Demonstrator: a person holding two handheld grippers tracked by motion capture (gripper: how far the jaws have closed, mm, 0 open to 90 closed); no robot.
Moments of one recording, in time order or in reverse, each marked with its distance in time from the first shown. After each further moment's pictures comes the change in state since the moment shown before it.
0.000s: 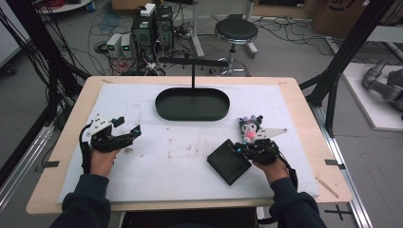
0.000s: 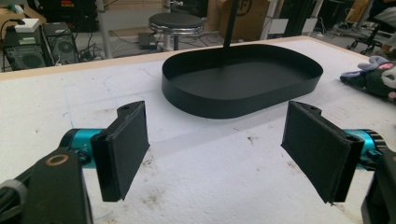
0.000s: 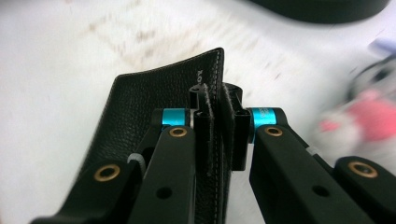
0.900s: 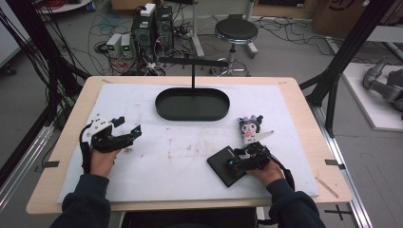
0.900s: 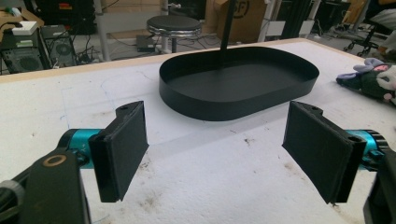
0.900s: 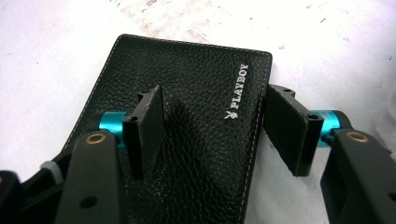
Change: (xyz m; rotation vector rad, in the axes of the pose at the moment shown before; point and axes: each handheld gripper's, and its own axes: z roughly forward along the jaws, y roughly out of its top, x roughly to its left) left arm -0.002 0.001 0.000 -0.007 -0.010 0.001; right arm 0.002 -0.015 0.031 0.170 0.072 0.039
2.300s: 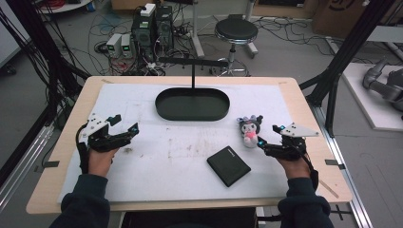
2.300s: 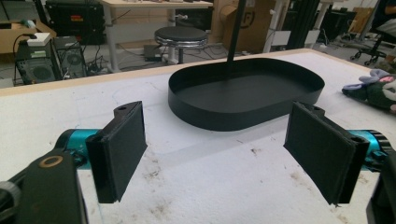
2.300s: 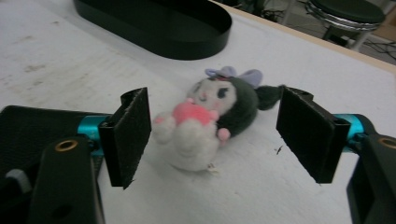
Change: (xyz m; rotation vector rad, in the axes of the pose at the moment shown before) left arm 0.002 0.004 -0.007 -0.042 0.025 0.004; right arm -0.024 -0.009 -0.085 -0.308 -0.410 -0.025
